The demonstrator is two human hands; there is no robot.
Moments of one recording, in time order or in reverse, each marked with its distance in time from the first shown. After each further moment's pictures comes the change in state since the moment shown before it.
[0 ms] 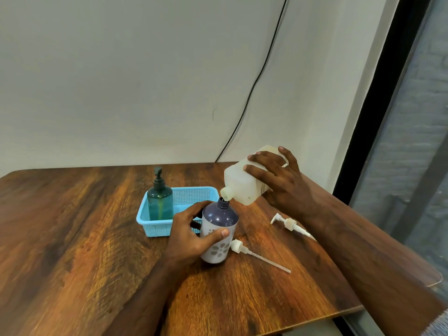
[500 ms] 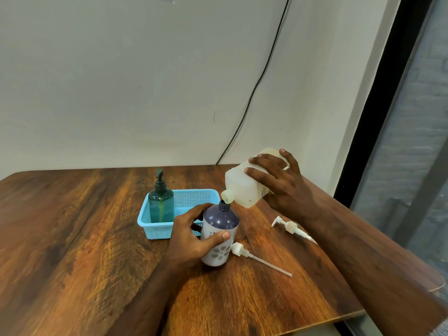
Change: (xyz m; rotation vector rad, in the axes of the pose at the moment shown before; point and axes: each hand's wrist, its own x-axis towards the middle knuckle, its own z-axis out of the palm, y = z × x) left_hand 0.000 0.001 0.000 -0.006 0.012 -0.005; right_hand 0.002 -0.001 0.000 -0.007 0.019 -0.009
